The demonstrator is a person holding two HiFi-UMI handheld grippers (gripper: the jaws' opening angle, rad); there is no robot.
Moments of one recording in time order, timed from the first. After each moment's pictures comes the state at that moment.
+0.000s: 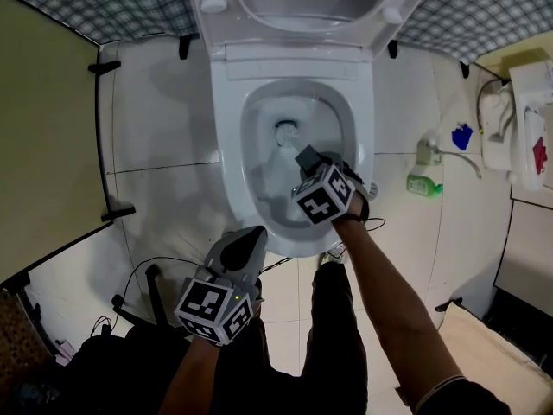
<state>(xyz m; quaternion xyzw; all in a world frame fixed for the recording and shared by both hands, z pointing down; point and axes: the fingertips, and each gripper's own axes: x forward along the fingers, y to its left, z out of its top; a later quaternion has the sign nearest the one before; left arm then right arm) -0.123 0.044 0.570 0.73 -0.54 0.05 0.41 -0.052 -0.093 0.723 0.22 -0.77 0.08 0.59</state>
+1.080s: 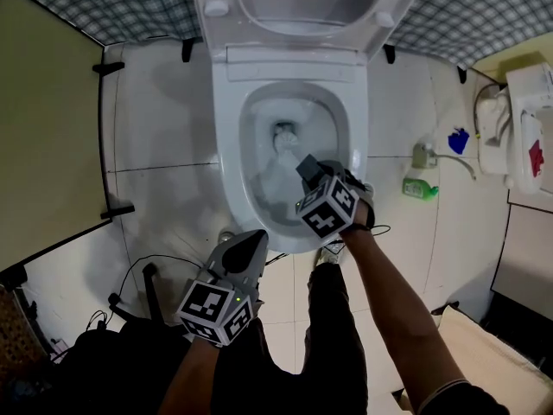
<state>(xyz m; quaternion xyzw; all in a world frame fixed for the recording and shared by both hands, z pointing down) -0.108 0.056 0.562 0.73 -0.54 0.05 0.40 -0.034 -0.070 0.702 0.18 -0.78 0.04 0.60</state>
